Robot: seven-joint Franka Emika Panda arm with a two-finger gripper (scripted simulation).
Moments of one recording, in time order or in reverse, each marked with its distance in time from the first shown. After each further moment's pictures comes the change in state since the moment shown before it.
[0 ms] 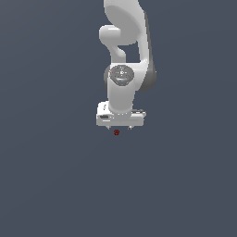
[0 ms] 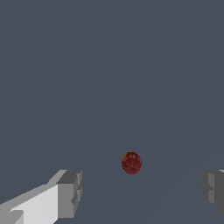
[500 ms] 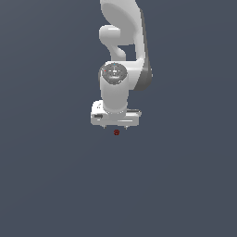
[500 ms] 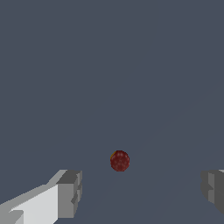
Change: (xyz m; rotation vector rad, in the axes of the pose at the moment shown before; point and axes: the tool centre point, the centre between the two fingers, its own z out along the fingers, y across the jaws) arm 0.000 0.020 -0.006 0.000 -0.007 0.011
